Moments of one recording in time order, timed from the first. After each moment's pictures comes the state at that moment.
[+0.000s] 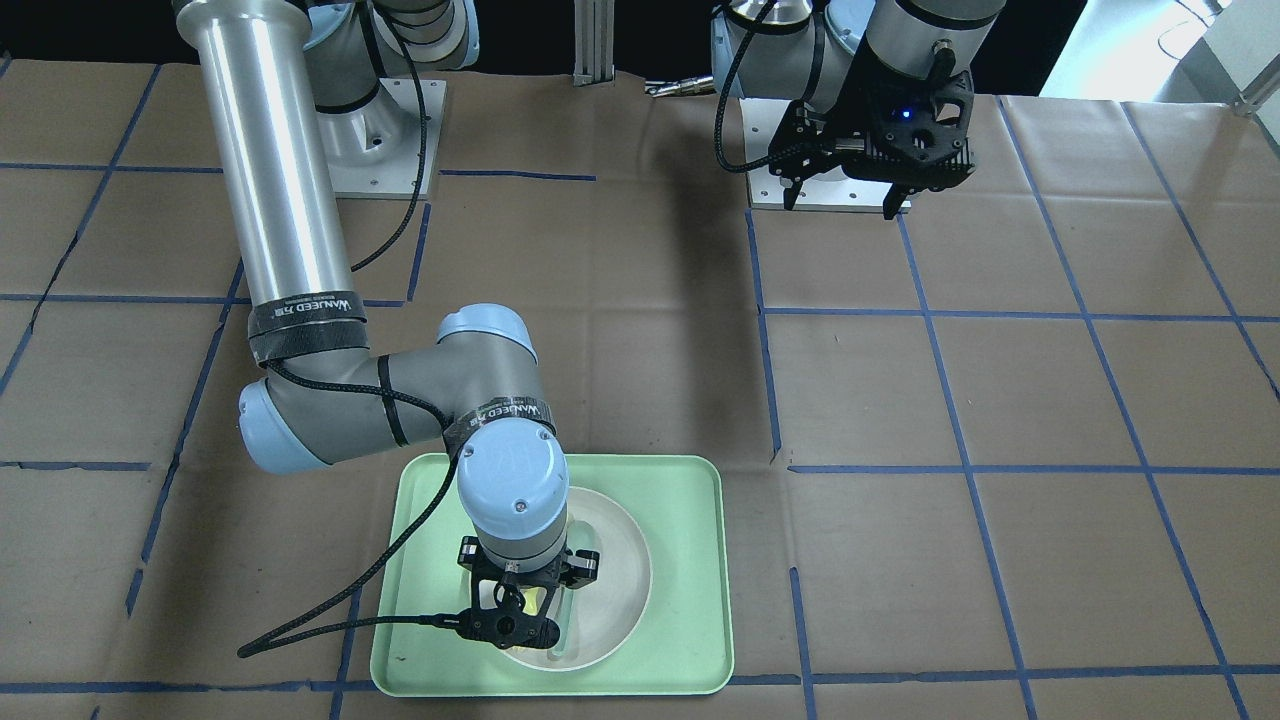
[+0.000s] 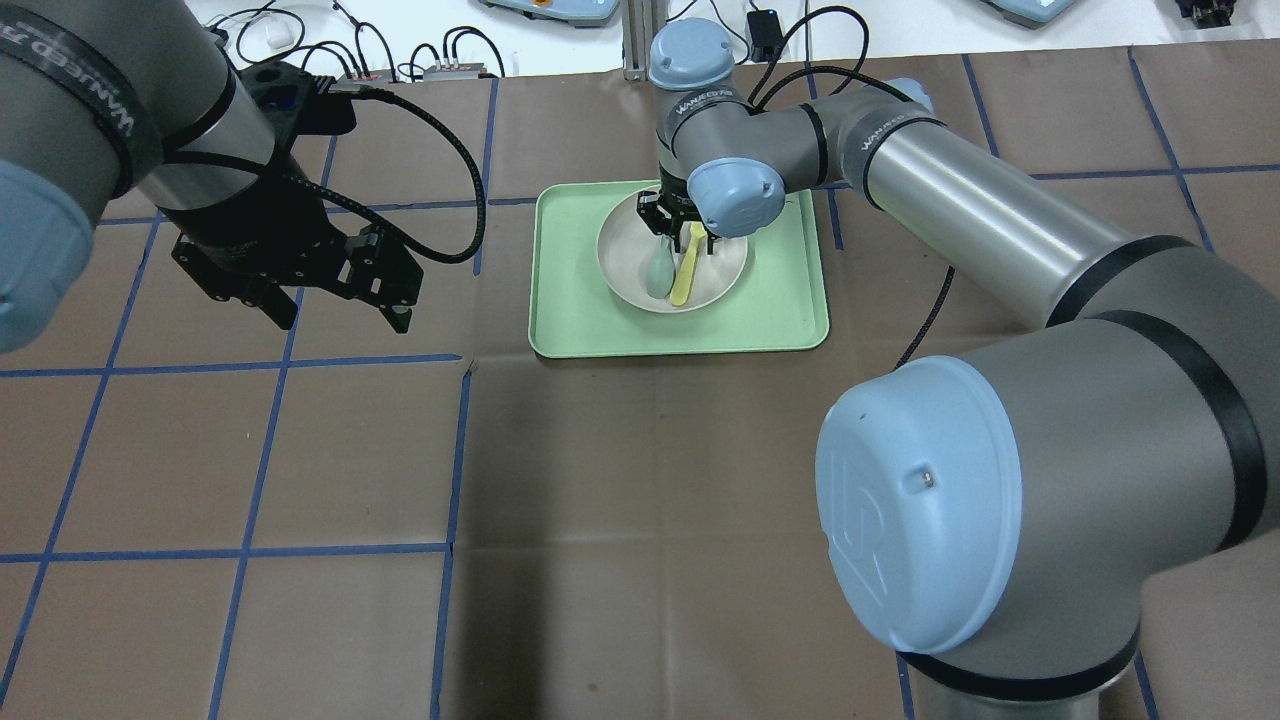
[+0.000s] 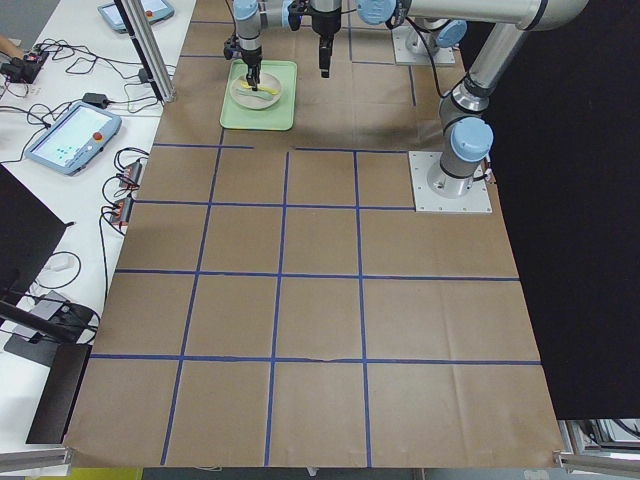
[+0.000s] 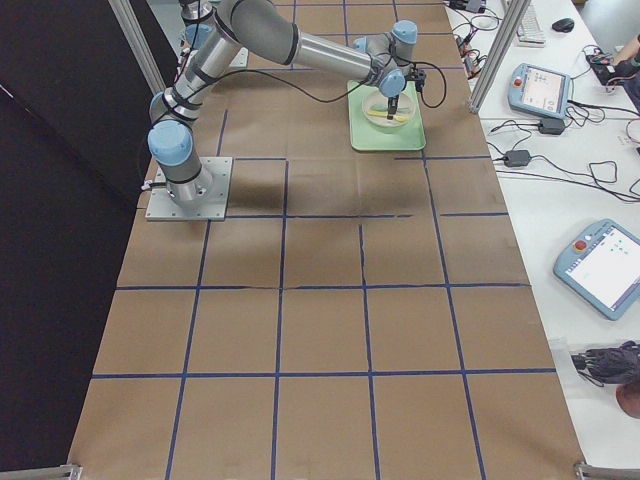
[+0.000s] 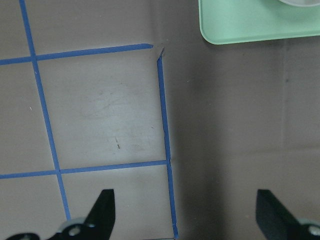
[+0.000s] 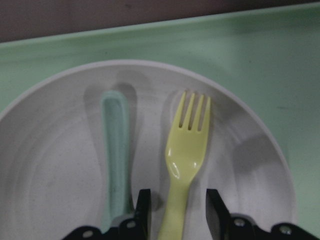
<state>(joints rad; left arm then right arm) -1.59 -1.46 -1.66 -1.64 1.56 0.07 1.84 -0.80 1.27 -2.06 -1.60 0.40</state>
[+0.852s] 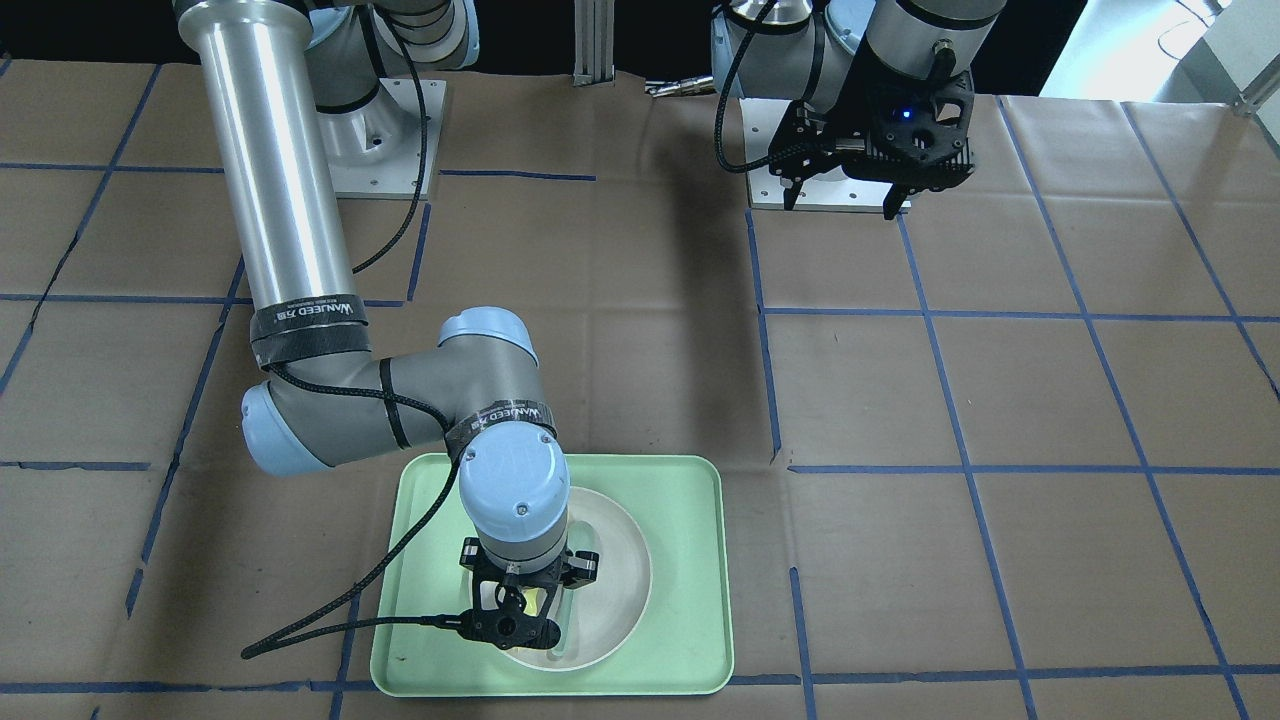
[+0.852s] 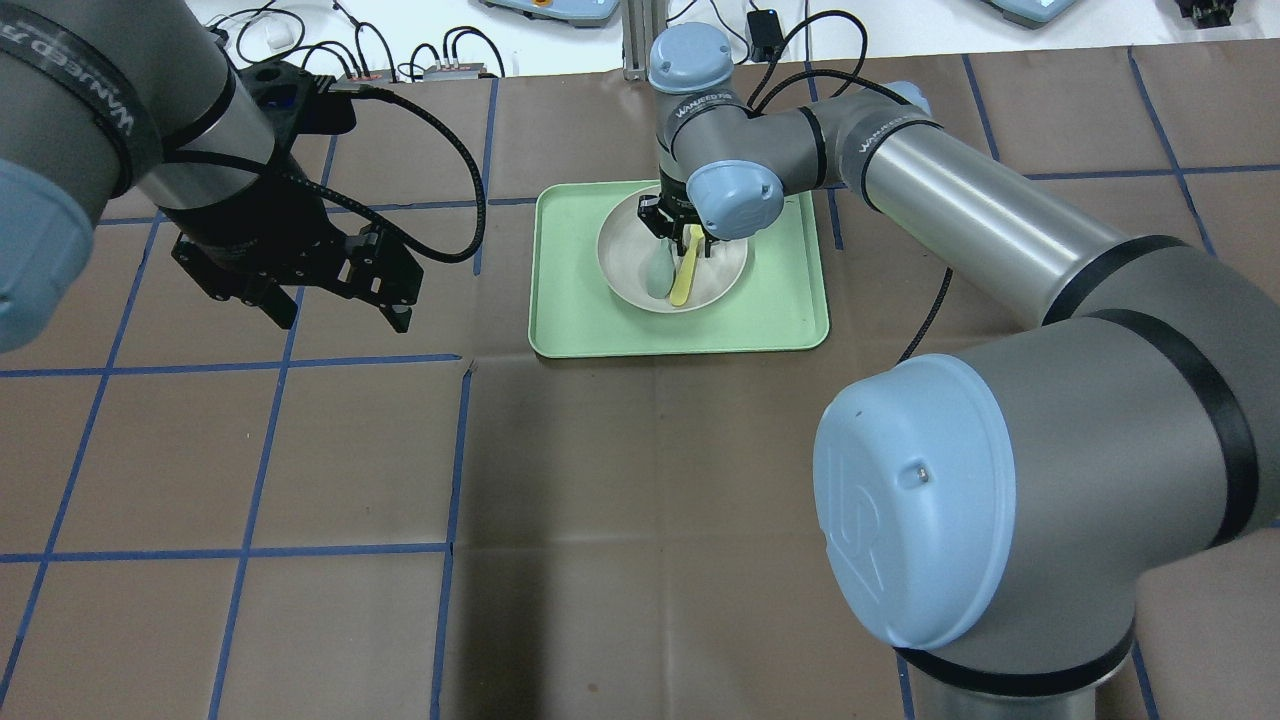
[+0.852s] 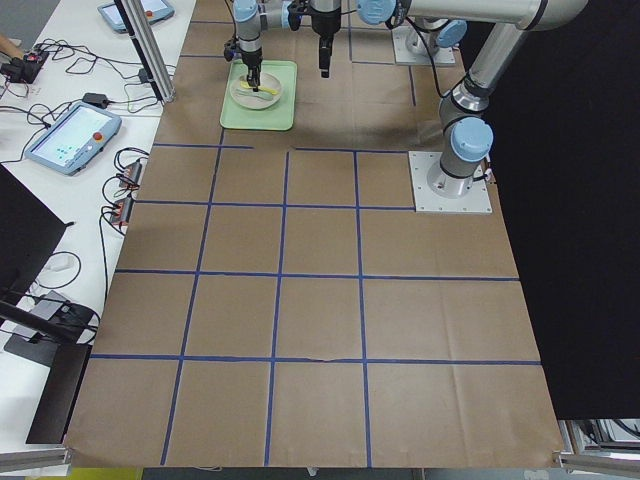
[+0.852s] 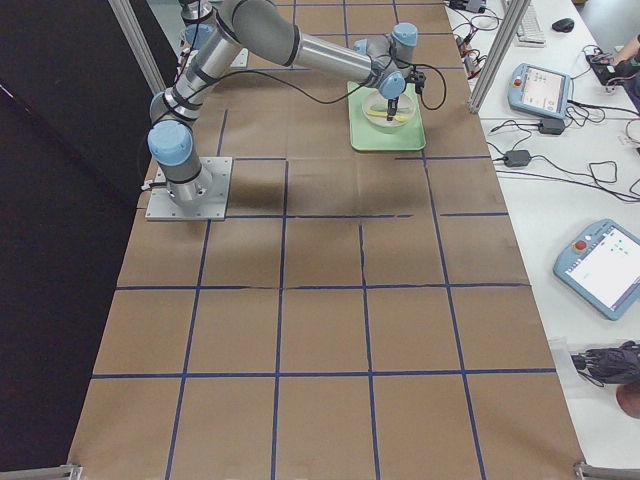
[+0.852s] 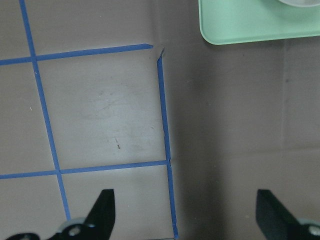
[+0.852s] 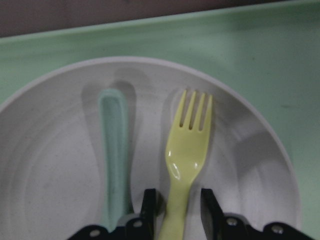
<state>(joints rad) -1.59 -1.46 -1.66 -1.64 1.56 0.07 1.84 -0.79 1.27 -2.06 -1.60 0.40</state>
